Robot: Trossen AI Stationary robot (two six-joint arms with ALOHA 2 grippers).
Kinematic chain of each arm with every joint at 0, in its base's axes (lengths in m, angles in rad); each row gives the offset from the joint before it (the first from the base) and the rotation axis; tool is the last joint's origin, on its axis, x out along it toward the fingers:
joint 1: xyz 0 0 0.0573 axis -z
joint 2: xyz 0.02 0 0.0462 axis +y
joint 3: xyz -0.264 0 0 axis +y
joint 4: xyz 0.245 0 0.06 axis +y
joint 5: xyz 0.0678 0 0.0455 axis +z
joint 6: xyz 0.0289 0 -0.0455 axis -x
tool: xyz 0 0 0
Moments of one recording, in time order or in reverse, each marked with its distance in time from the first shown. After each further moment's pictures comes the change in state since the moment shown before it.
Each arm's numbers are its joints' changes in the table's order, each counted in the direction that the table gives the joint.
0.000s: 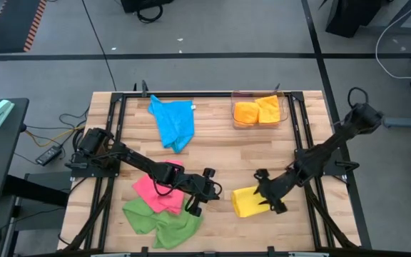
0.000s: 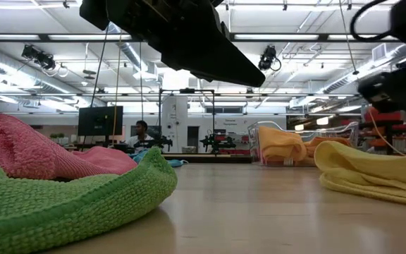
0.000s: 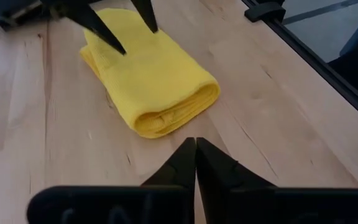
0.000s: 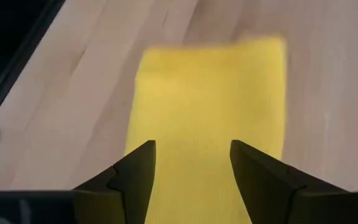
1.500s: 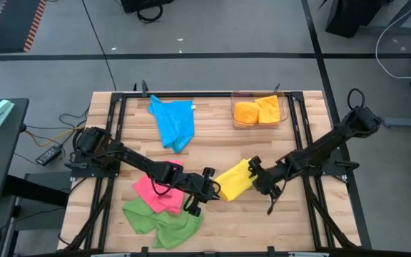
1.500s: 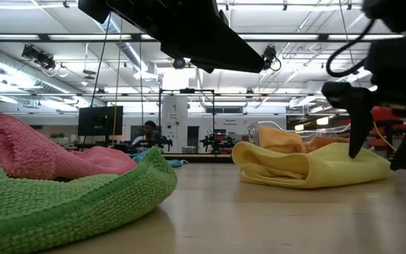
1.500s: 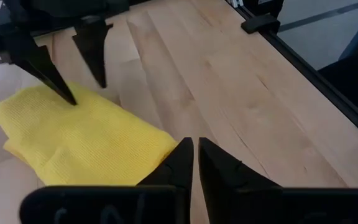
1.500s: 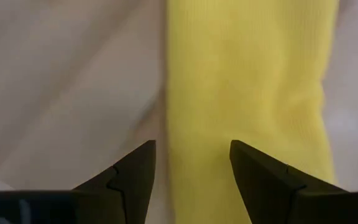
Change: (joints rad) left arm 0.002 -0.029 0.000 0.003 0.000 -0.007; right arm 0.184 0.075 -0.037 0.167 -0.102 0.555
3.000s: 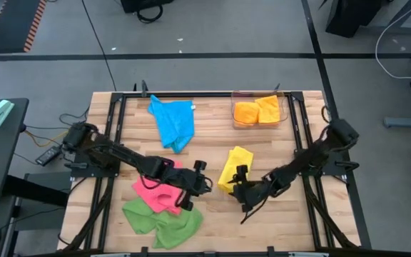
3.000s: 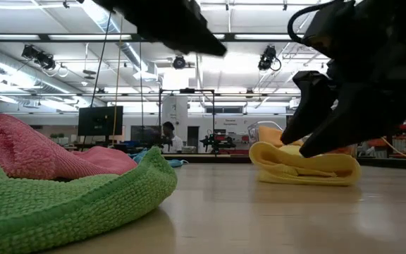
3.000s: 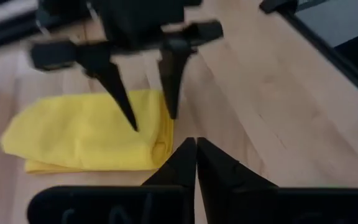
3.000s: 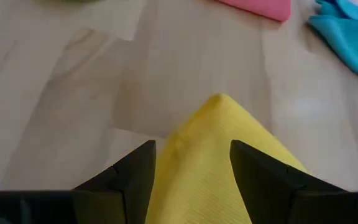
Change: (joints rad) left arm -0.002 -0.145 0.048 0.159 0.082 -0.041; right arm -0.098 0.356 -0.187 -0.391 -0.324 -0.351
